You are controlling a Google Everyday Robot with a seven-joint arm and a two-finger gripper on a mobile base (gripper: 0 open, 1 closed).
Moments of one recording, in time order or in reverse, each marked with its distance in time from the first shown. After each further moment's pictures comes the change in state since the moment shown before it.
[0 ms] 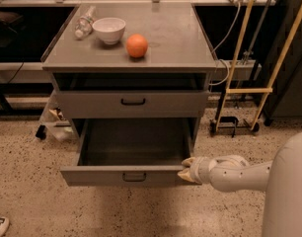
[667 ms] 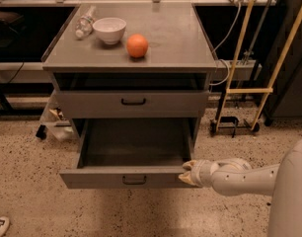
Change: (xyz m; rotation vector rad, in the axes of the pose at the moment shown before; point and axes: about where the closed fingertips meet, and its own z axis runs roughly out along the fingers) arm 0.005 0.009 -0.007 -0.010 -0.001 -0.005
